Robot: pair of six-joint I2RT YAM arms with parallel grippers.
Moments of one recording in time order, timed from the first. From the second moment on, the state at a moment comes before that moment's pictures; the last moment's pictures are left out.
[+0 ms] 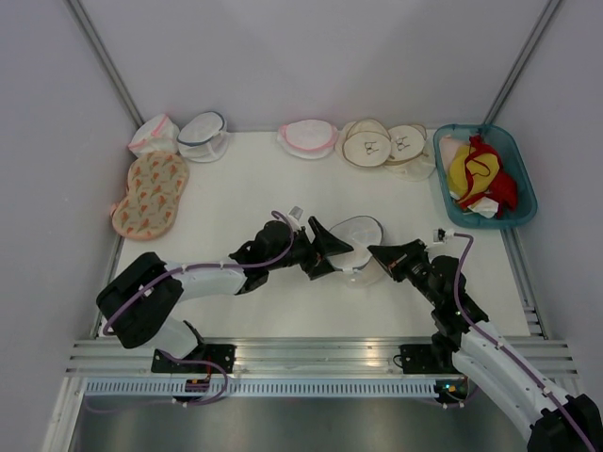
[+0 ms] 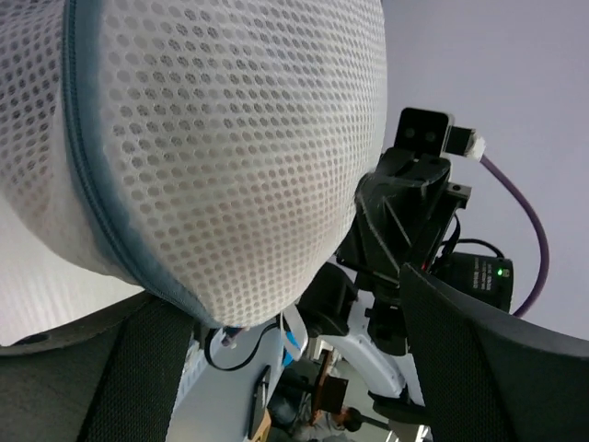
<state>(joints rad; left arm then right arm) -0.83 1.48 0.61 0.54 0.32 -1.44 0.43 0.56 0.15 0.22 -0.11 1.34</state>
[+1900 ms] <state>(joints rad) -0.77 1.60 0.64 0.71 0.37 -1.50 0.43 0.61 0.27 0.03 -0.36 1.08</state>
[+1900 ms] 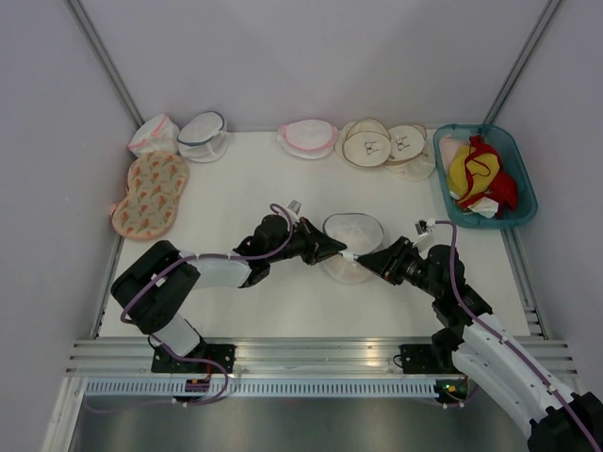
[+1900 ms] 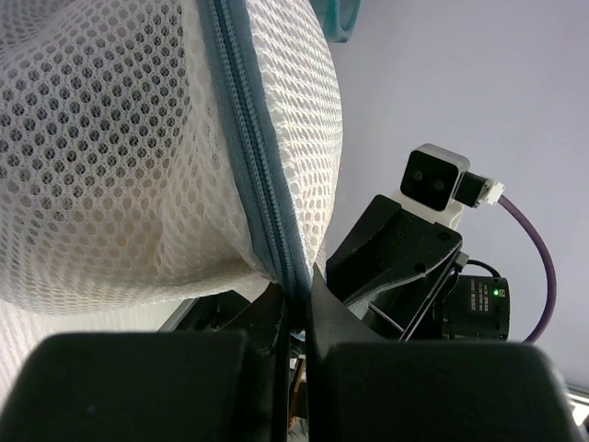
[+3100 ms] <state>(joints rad) -0.64 1.66 0.70 0.66 0.62 -1.38 0.44 0.64 0.48 -0.33 -0.19 0.89</state>
